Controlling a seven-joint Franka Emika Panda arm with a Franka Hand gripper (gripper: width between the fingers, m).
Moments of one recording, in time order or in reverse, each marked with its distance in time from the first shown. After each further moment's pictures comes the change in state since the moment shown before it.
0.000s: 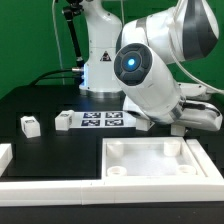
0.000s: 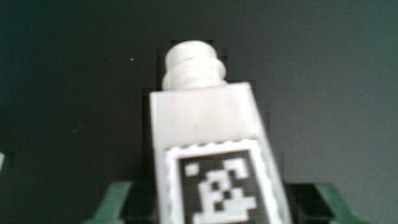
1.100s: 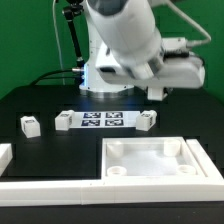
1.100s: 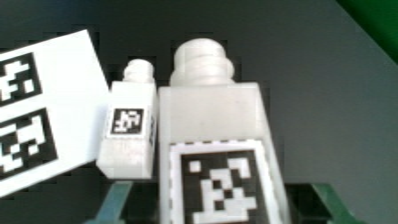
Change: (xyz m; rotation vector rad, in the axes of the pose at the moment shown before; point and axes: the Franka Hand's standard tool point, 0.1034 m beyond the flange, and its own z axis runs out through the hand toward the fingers) arm -0.033 0.018 -0.123 -0.084 0.104 -0.112
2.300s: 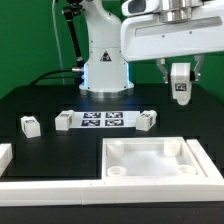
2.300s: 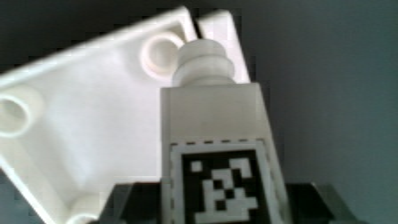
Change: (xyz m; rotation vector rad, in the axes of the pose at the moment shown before) arm 0.028 -0.072 -0.085 0.062 0.889 -0.158
